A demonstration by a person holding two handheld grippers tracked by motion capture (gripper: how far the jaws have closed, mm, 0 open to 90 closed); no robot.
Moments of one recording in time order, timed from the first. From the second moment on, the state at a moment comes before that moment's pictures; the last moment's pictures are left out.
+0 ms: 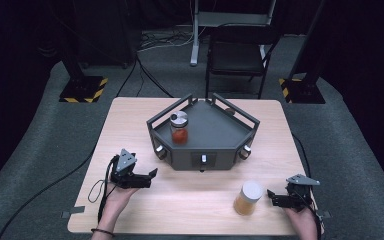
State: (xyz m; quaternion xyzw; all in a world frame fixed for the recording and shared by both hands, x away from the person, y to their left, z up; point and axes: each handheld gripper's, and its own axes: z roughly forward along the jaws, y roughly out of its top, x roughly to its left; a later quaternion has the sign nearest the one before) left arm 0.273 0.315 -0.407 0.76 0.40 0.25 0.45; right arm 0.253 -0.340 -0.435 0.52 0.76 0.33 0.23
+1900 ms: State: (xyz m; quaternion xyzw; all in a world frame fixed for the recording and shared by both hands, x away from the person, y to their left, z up) left arm 0.283 0.321 -0.440 0.79 0.47 0.20 0.34; right arm 0.252 -0.340 -0.435 0.52 0.76 0.33 0.23
